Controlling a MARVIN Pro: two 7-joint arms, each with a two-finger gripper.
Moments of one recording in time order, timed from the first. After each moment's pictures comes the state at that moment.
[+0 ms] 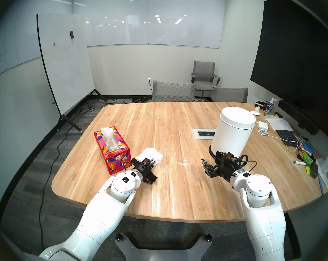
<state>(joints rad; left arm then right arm) 1.46 -1.35 -1.24 -1.40 0.17 0.14 -0.23 -1.73 -1.40 1.73 -1.80 -0.13 0.23 0.55</state>
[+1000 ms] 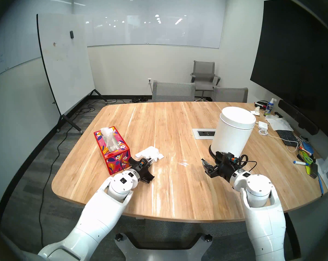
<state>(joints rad) 1.44 -1.33 -1.25 -1.34 0.17 0.08 -0.20 -1.73 -1.40 1.73 -1.80 -0.13 0.23 0.55</state>
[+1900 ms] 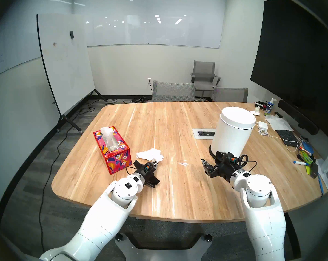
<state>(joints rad) 1.48 -1.35 -1.22 -1.38 0.20 0.09 -0.18 -1.73 -1.40 1.73 -1.80 -0.13 0.23 0.55</state>
